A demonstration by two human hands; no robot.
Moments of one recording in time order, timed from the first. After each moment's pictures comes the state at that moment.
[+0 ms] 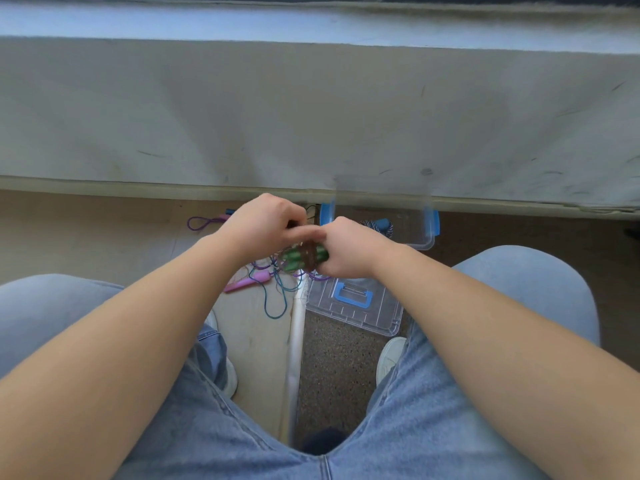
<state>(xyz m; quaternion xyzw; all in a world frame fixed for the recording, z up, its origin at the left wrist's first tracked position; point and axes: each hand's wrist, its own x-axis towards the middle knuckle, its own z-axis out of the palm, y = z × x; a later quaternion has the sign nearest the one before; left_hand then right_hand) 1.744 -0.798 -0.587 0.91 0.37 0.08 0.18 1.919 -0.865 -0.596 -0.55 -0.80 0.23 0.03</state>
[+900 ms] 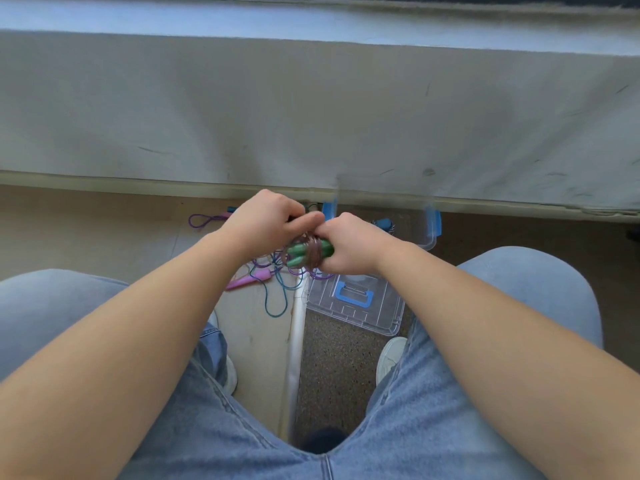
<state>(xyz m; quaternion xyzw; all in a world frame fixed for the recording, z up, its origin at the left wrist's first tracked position) 1.745 -0.796 -0.590 0.89 0.41 0.08 0.18 1.922 -0.864 -0.595 -0.55 -0.79 0.27 0.07</state>
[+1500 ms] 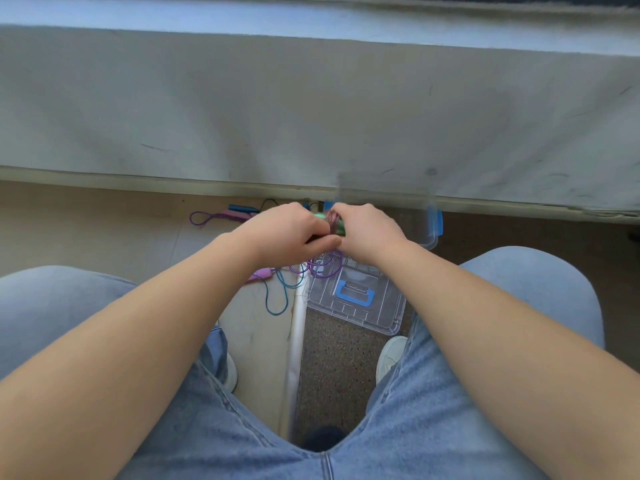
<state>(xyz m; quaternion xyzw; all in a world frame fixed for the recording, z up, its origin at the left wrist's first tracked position) 1.758 -0.814 -0.583 0.95 0.26 0.02 0.15 1.933 -0.857 -0.605 -0.70 -0.67 0.23 0.03</state>
